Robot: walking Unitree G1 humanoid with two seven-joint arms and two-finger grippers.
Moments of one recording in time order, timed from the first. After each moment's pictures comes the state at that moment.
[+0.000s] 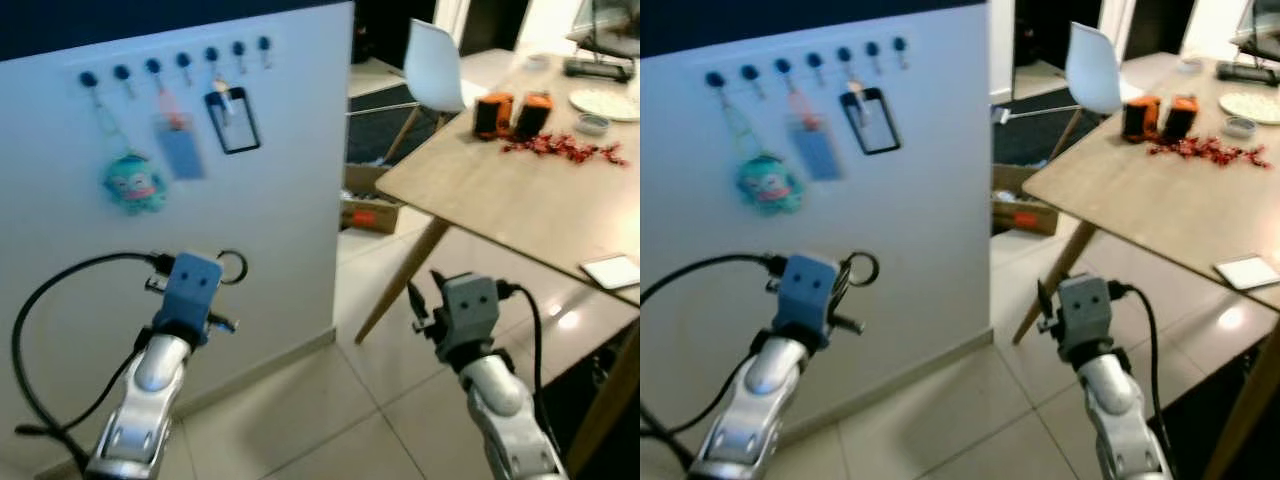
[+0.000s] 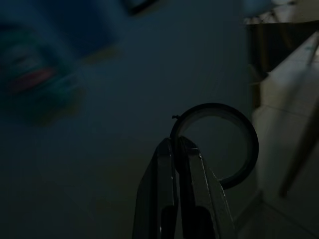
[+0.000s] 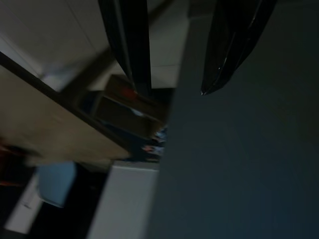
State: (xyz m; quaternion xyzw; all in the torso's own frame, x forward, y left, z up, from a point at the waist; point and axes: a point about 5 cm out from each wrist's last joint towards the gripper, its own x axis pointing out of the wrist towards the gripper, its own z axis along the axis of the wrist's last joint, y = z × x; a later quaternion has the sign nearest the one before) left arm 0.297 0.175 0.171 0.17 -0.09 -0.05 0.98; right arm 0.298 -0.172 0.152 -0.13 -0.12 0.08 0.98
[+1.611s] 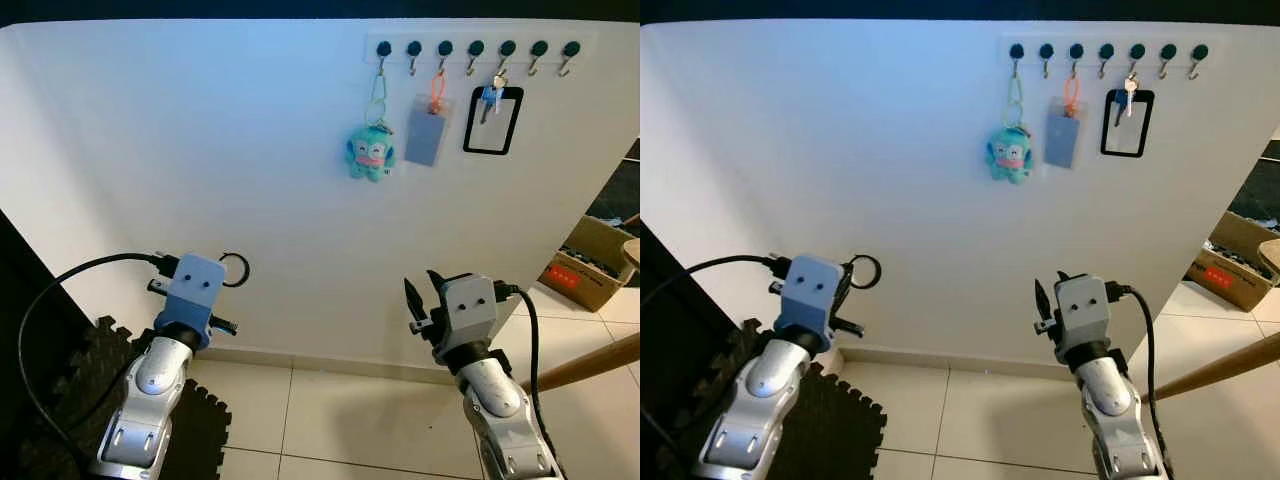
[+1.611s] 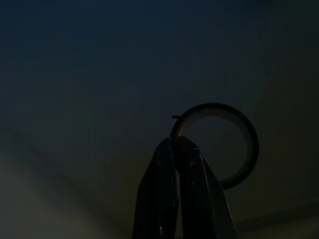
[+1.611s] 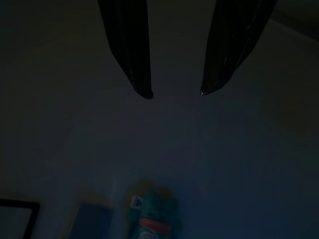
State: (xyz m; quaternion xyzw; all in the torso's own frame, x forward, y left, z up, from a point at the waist) left arm 0.297 0.170 0.168 0.18 -0.08 -0.07 0.98; right arm 0.296 -0.170 0.150 -0.12 -0.12 0.08 0.98
